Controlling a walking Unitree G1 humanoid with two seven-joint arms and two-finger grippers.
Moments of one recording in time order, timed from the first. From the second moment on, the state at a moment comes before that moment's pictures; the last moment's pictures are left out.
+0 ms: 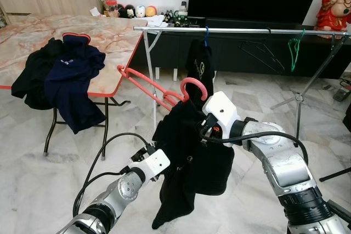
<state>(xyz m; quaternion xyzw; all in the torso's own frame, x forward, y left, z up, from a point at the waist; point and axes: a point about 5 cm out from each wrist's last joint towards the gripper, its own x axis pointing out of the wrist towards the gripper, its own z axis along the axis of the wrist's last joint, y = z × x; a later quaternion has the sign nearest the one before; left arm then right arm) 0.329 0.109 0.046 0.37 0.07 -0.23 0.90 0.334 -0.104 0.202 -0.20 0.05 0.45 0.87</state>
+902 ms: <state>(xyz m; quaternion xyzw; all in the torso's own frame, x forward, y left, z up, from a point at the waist) 0.329 0.115 0.043 0.38 0.08 -0.20 0.90 0.330 -0.102 0.199 -0.22 0.06 0.46 0.86</state>
